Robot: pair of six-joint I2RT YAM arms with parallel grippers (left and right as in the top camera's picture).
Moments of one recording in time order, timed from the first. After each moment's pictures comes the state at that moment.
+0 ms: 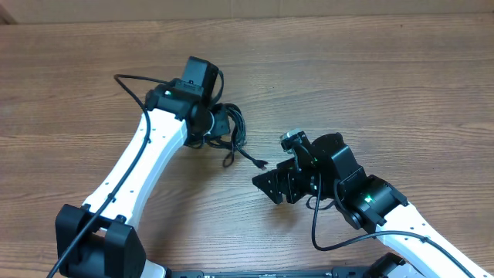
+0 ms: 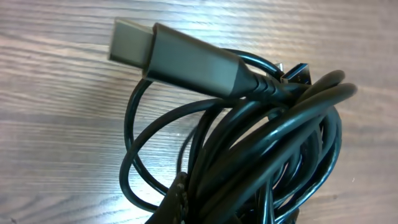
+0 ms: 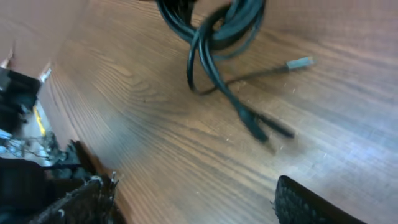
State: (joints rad) left arm -0.35 1.65 1.38 -1.00 0.10 -0.53; right arm 0.62 1.12 0.72 -0.34 -0.43 0.36
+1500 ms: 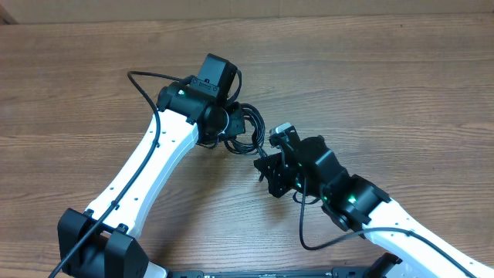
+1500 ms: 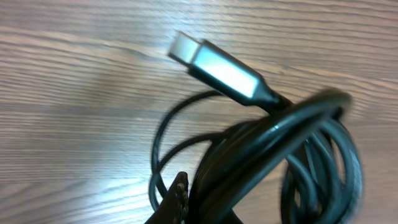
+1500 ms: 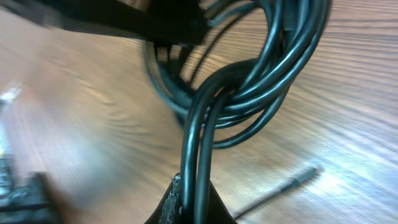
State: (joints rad) left arm -0.43 1.65 1.47 -1.05 0.11 -0.61; right arm 0.72 1.18 0.72 -0.19 -0.24 0.39
